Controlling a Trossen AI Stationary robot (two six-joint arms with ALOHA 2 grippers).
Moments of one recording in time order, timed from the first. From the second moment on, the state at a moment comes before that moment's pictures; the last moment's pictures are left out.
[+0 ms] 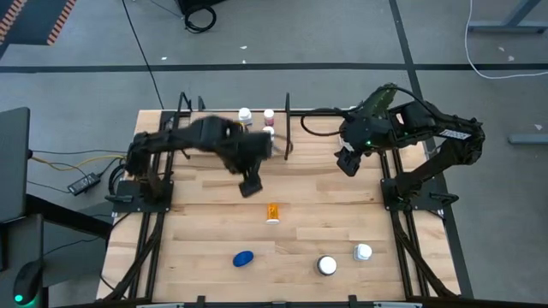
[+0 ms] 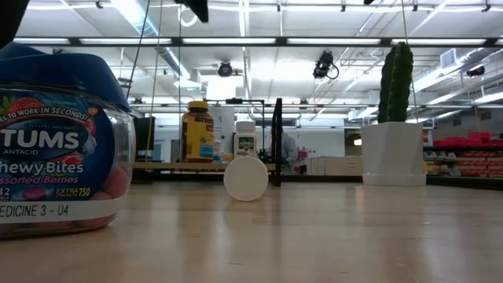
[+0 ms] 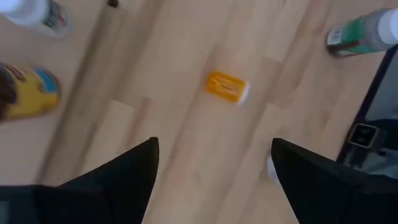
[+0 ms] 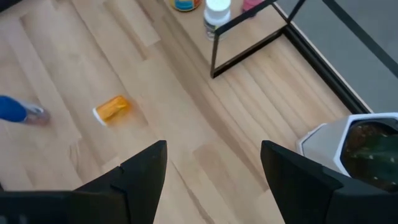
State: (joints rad) left arm -0.03 1.84 2.17 -1.57 0.01 -0.45; right arm 0.10 1.39 1.87 -1.56 0.33 0.63
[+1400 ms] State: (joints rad) left arm -0.58 1.87 1.63 -1.03 -0.04 -1.13; right arm 0.44 1.39 1.87 -1.55 0.41 0.99
